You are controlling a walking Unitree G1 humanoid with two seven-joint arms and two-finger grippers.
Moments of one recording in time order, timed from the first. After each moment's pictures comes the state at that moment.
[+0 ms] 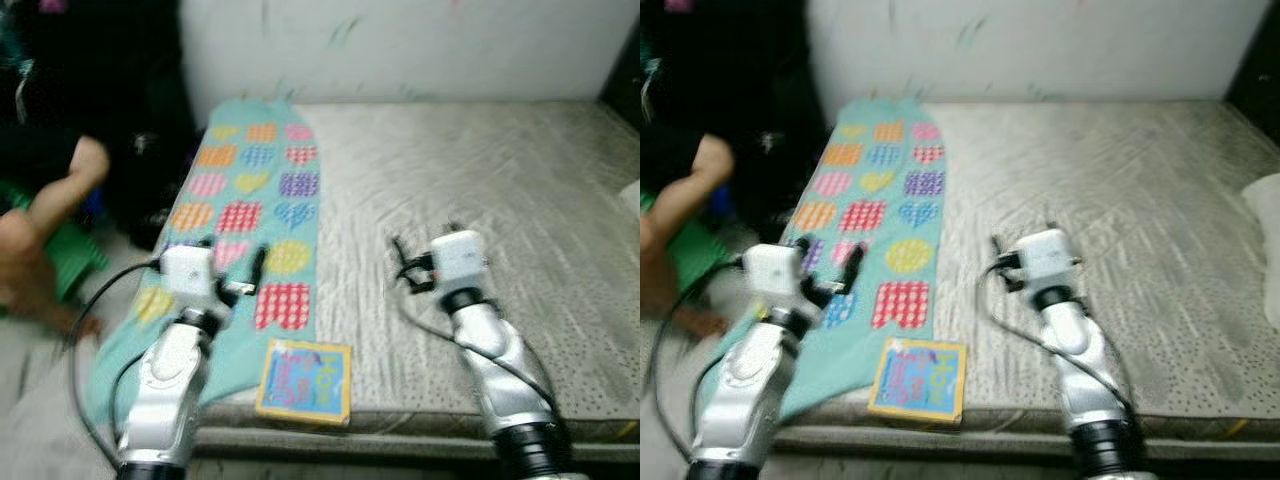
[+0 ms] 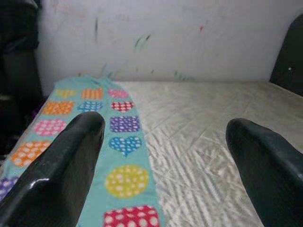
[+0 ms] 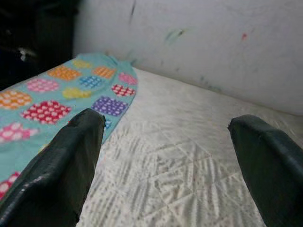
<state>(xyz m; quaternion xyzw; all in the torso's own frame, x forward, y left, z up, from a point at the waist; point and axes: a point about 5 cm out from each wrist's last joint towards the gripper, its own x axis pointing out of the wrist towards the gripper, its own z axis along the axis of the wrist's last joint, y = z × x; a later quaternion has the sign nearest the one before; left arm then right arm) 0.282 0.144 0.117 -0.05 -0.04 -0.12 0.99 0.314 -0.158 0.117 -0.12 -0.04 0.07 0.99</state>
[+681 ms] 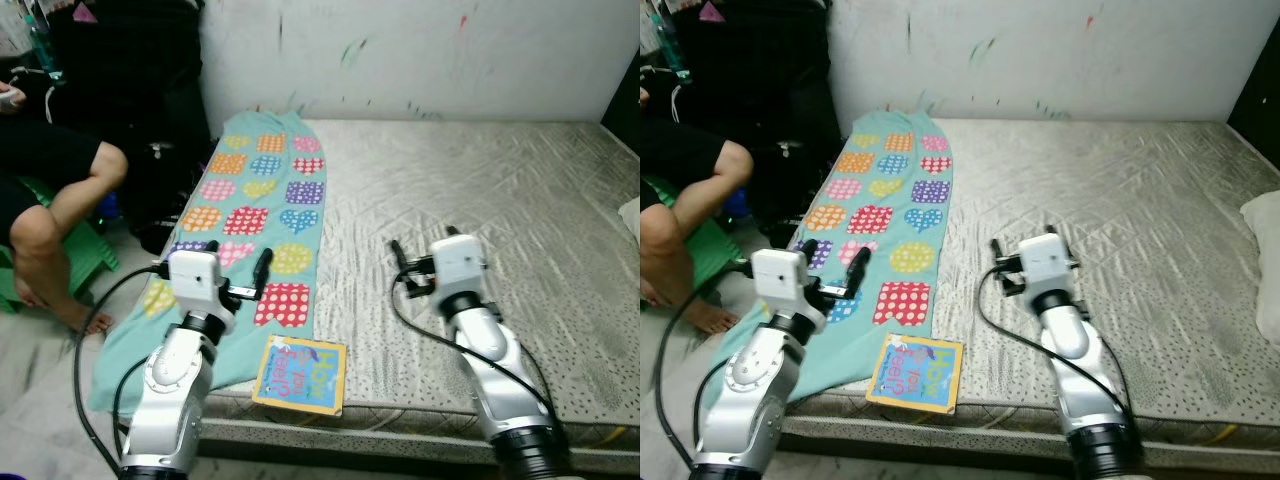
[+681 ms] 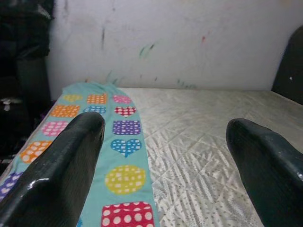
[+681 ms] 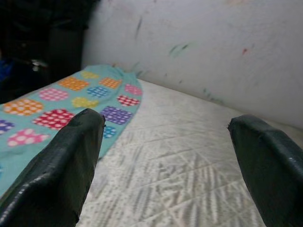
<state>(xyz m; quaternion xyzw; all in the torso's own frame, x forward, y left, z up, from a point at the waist) 0.281 0.146 0.115 -0.05 -0.04 -0.11 0.99 0.313 -0.154 0.117 -0.11 -0.04 0.08 0.99</state>
